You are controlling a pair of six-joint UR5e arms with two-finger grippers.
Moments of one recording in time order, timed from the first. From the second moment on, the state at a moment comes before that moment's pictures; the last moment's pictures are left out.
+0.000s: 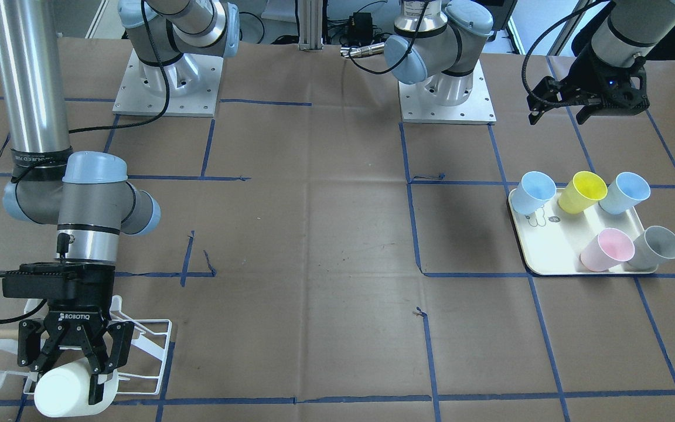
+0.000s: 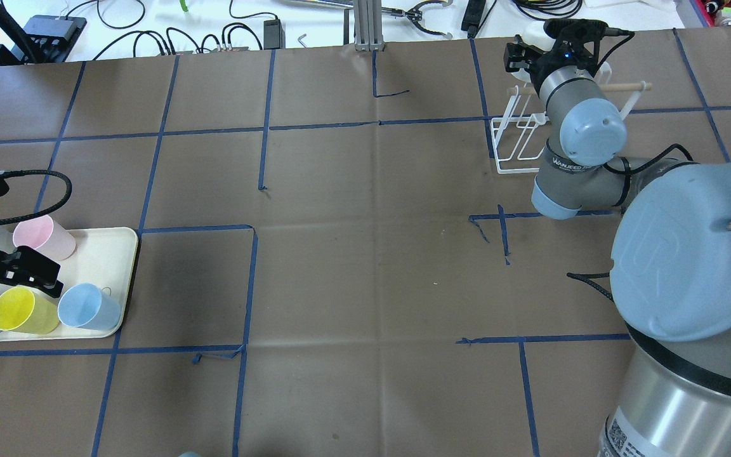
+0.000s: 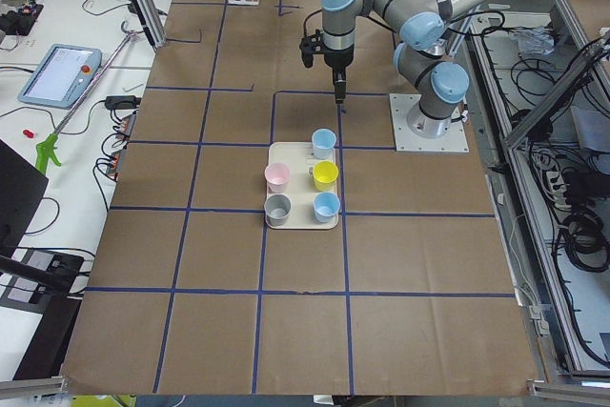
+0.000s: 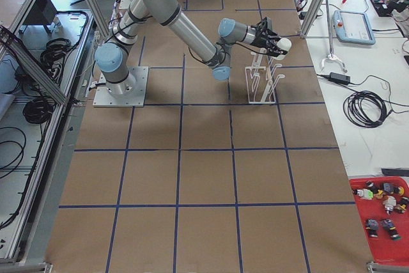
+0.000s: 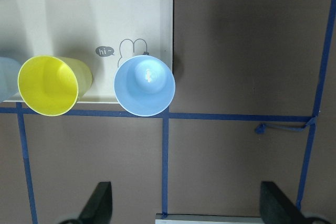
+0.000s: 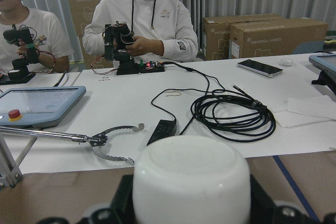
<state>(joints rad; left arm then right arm) -0.98 -1.32 -2.04 -1.44 1.64 0.56 1.47 -0.92 1.81 -3.68 -1.50 0.02</state>
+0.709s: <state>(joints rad) -1.01 -1.44 -2.20 -1.12 1.62 0.55 1.47 -0.94 1.81 -3.67 -1.50 -0.02</state>
